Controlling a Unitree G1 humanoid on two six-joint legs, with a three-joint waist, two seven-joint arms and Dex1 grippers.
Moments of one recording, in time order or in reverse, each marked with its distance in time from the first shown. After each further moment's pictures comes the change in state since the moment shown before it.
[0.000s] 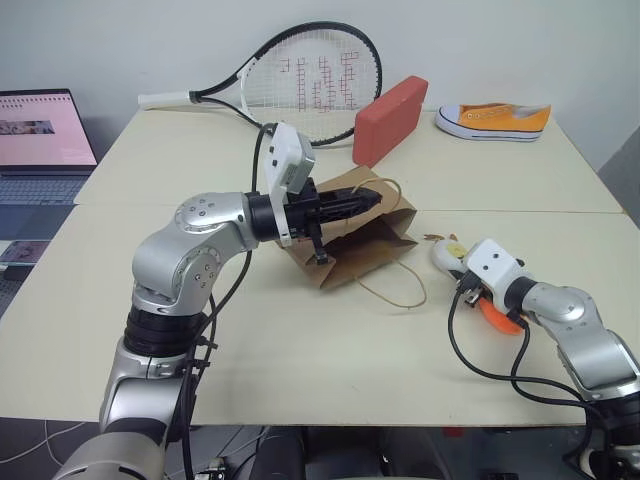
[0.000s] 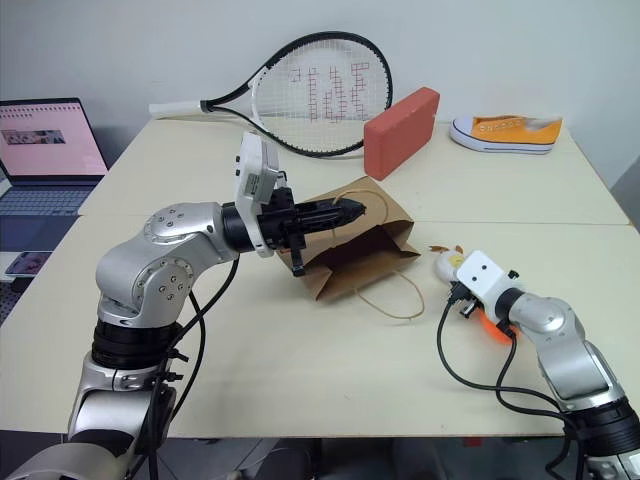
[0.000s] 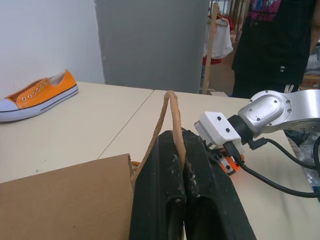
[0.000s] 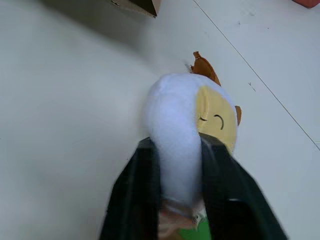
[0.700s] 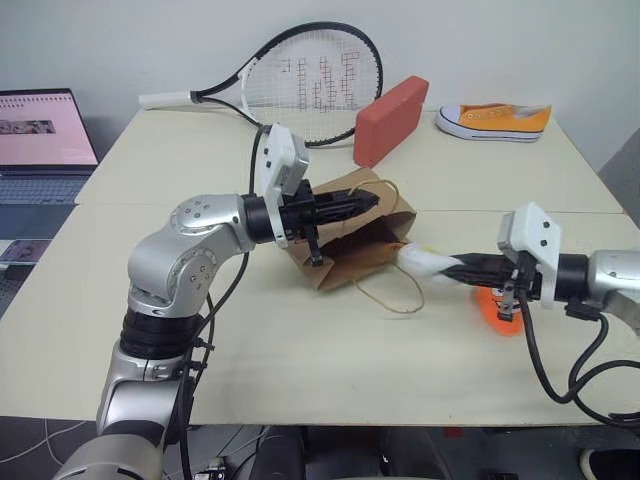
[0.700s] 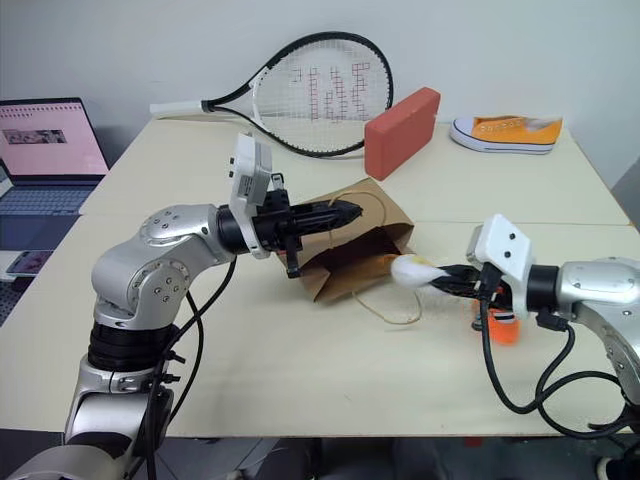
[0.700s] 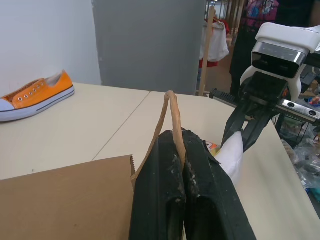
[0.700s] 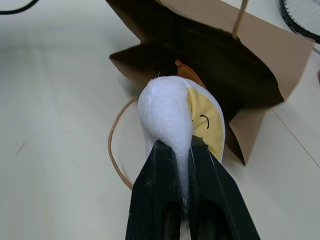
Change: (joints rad) left arm 0.031 0.009 0.003 -0.018 -0.018 -0.001 -0.028; right arm -0.102 -0.175 -0.193 -0.364 0.555 0.334 0.352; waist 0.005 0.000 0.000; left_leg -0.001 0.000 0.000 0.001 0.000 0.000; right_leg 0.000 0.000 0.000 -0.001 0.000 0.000
